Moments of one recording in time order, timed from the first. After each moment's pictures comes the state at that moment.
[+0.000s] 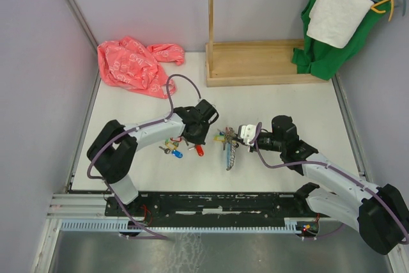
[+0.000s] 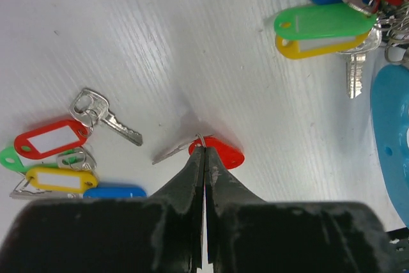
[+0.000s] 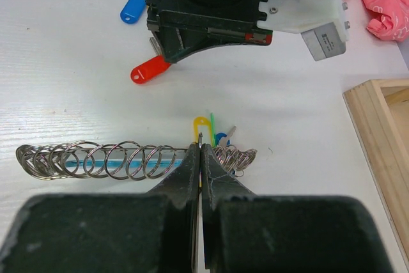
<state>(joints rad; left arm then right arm) -0.80 1.69 1.11 -0.60 -0.14 -0.40 0.57 0.98 0.44 0.16 -0.65 -0.65</state>
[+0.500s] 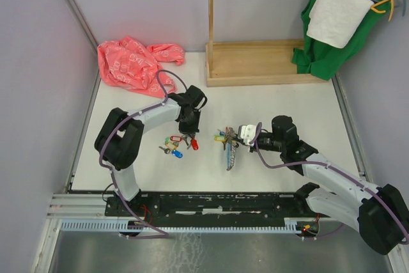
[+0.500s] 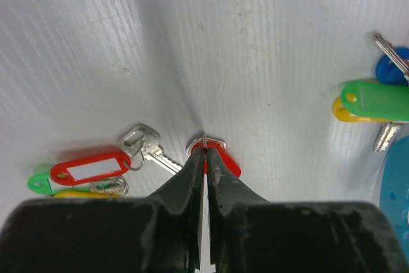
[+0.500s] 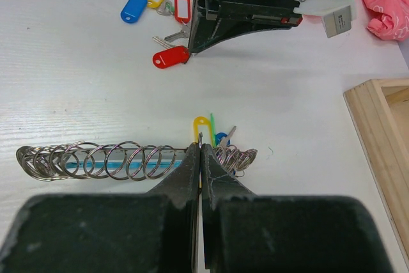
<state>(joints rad) -0.62 1.81 1.22 -0.70 0.00 -0.43 0.57 0.98 0.44 0.16 -0.65 -0.65</state>
